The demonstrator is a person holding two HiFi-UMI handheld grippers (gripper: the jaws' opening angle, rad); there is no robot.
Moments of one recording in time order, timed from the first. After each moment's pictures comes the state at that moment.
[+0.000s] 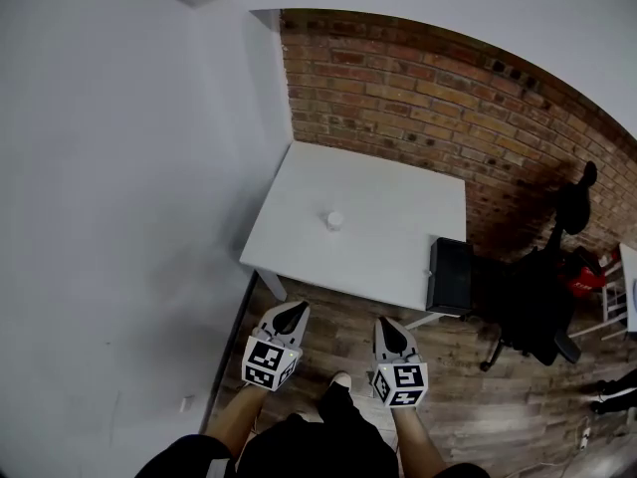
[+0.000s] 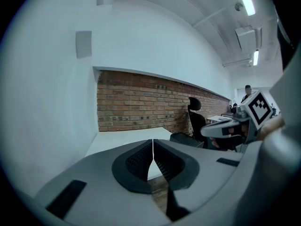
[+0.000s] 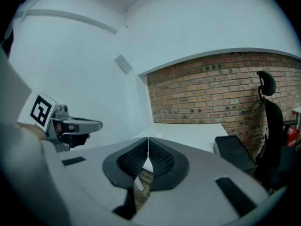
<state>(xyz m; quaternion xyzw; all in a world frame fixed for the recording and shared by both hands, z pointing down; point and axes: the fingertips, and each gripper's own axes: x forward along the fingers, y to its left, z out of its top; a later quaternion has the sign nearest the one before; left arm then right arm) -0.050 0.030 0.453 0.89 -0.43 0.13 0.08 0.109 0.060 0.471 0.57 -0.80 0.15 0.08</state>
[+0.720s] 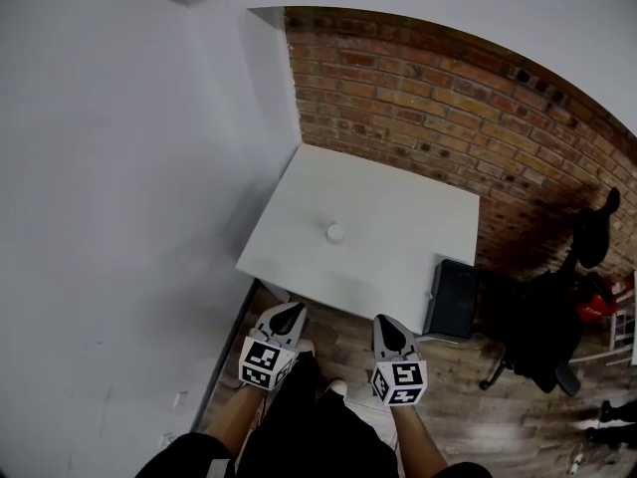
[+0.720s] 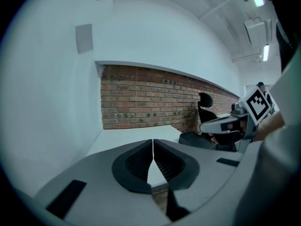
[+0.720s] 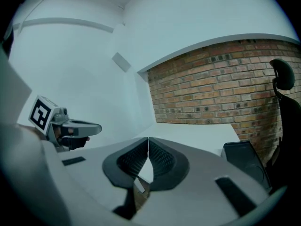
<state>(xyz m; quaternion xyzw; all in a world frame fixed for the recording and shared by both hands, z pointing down) -0.026 -0.036 0.468 0.87 -0.47 0.15 0.09 0.139 -0.025 0.482 0.53 -0.83 0.16 0.08</state>
